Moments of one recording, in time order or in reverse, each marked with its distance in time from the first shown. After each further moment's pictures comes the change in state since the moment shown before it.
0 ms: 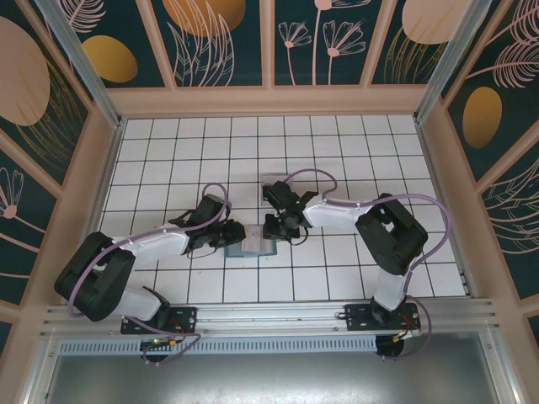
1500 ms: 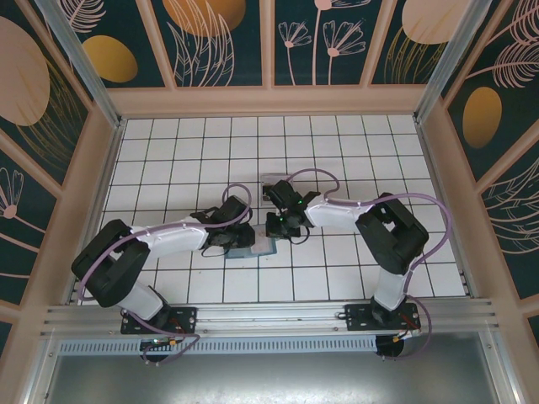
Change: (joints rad) left arm -0.160 0.137 0.164 -0.185 -0.198 0.057; right arm -0.019 0.000 -0.021 0.049 -0.015 0.000
